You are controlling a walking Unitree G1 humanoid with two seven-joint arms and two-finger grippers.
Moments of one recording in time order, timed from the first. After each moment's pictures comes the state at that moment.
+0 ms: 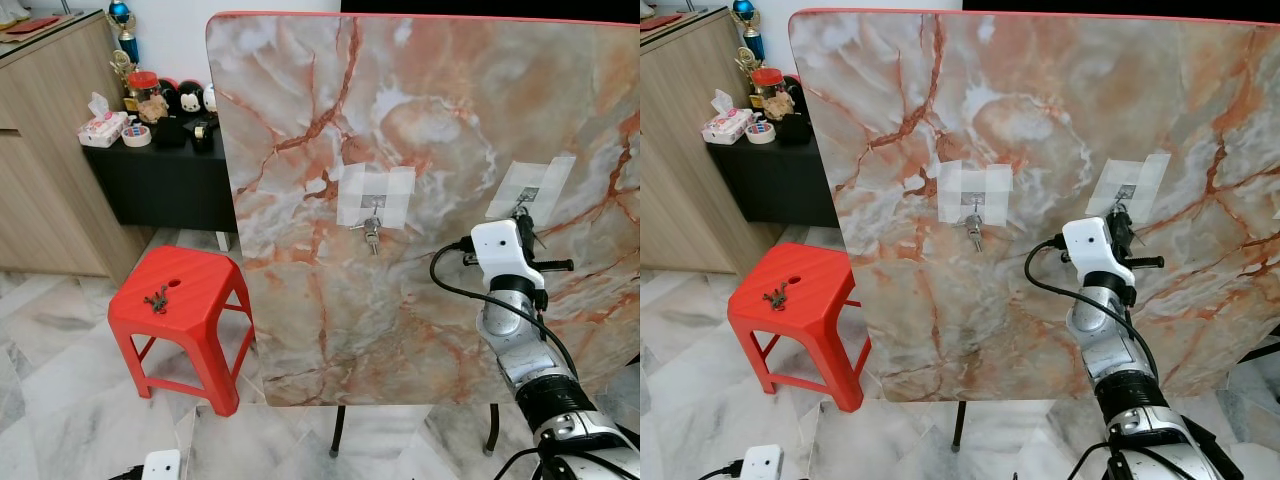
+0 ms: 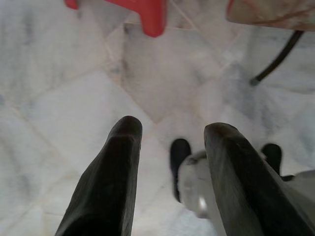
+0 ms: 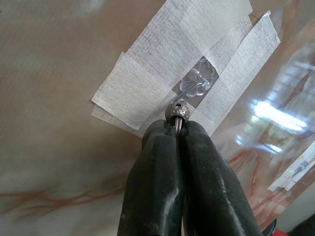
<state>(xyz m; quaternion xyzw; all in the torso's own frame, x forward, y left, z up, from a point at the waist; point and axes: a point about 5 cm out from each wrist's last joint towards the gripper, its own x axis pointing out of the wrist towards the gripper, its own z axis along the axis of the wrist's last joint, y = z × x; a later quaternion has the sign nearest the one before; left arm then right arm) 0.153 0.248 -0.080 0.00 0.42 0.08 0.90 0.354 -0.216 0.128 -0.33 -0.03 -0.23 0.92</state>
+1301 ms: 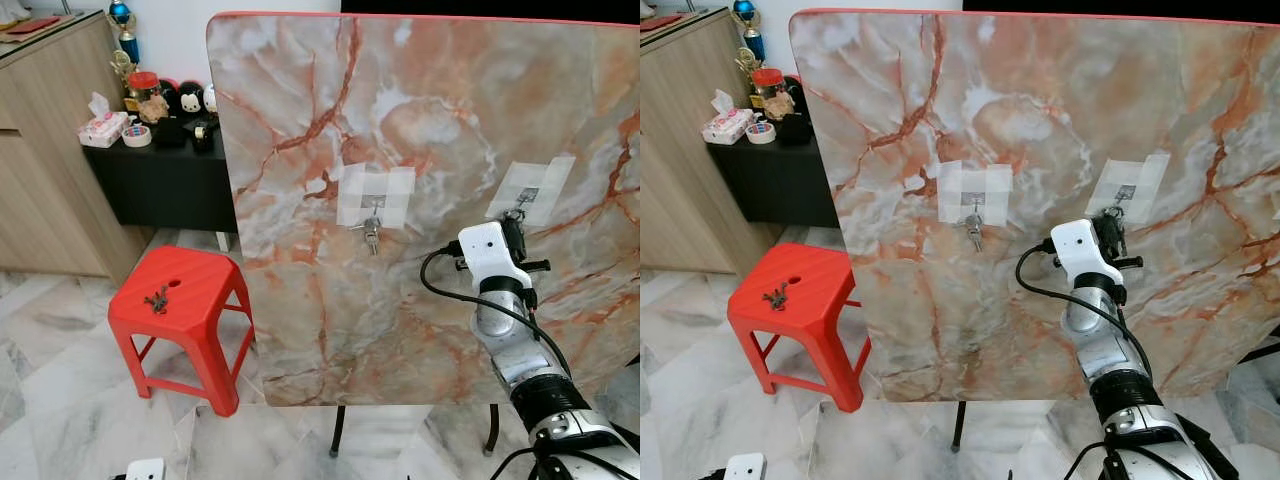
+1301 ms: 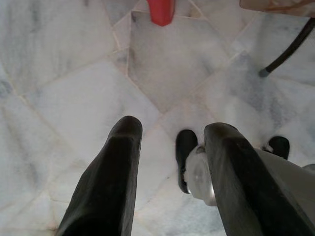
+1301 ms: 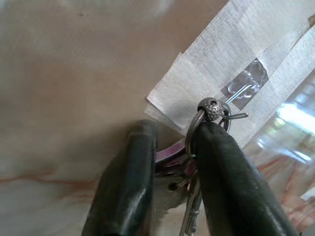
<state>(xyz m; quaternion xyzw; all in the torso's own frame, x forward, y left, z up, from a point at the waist) 0.143 0.246 -0.085 -0.01 0.44 0.08 0.90 0.357 -0.206 0.122 -0.32 -0.01 -0.18 0.93</state>
